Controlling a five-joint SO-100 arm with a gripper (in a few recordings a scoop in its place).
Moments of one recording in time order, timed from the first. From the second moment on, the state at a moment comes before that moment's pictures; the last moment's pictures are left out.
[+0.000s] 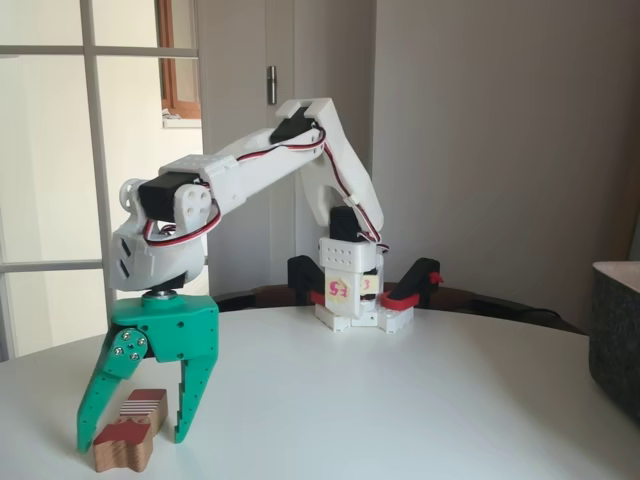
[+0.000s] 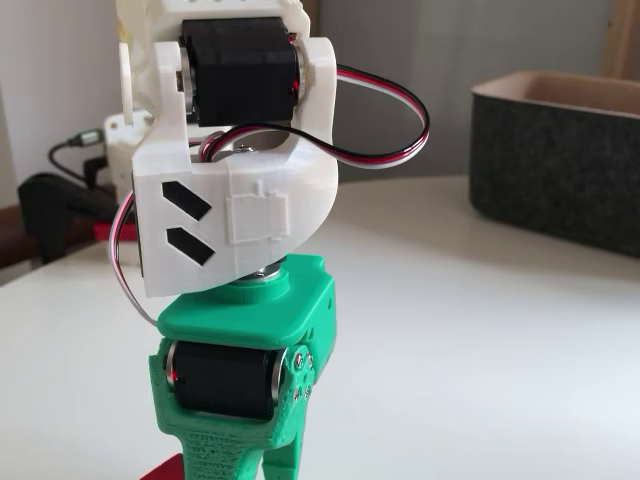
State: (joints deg) arm 40.3 56.6 69.8 66.5 54.6
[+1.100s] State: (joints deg) arm 40.3 56.2 66.2 60.6 57.2
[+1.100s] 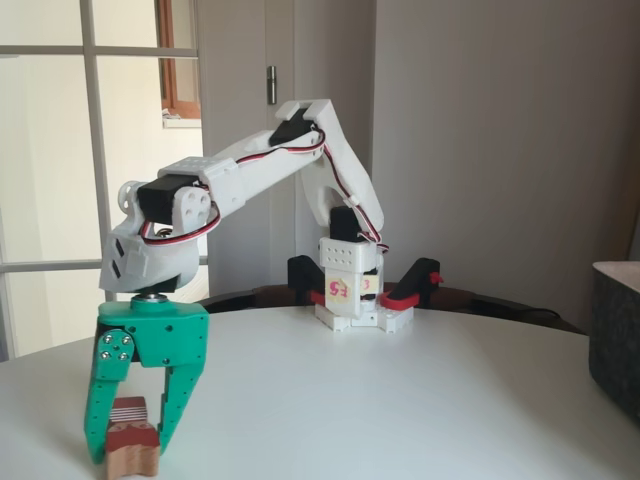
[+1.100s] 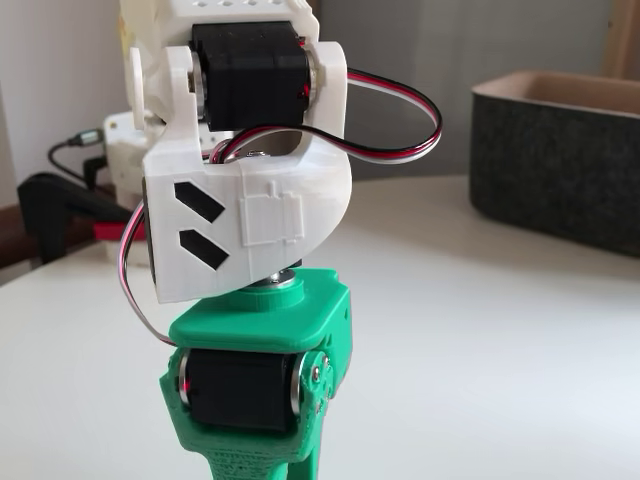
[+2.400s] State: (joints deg) arm -2.9 91.1 60.7 56.1 61.9
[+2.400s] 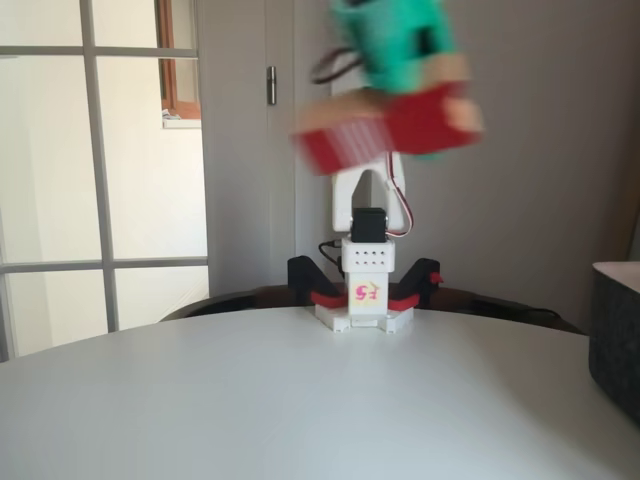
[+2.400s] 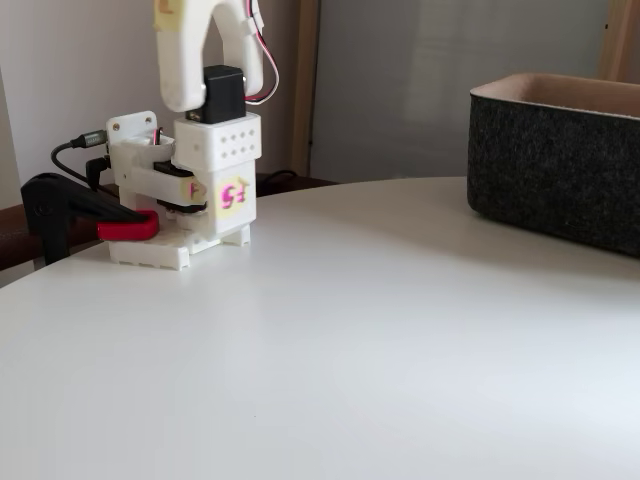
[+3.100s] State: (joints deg) arm -39.5 83.9 60.7 50.8 43.5
